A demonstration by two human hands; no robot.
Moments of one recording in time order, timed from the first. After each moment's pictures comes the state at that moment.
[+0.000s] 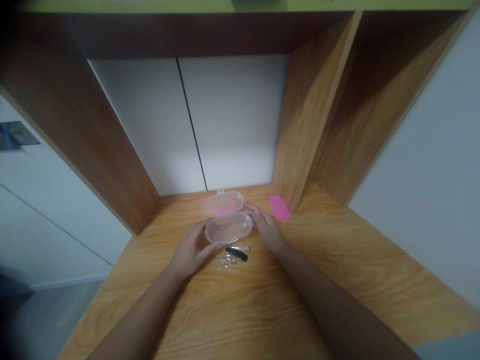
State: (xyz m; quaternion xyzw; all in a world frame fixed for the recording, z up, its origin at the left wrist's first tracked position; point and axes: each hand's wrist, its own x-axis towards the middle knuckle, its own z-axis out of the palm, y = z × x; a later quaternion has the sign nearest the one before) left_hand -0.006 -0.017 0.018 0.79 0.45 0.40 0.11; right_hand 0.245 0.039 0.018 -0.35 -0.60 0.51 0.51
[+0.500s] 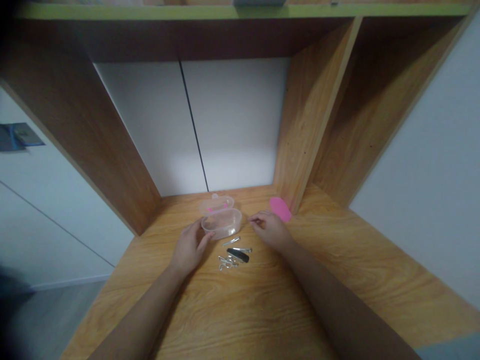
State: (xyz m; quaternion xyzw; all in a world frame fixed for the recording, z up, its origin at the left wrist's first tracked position) left_hand -0.013 -0.005 0.005 0.73 0.57 0.38 0.07; right_hand 0.273 0.057 0.011 -0.45 -0.79 0.16 0.38
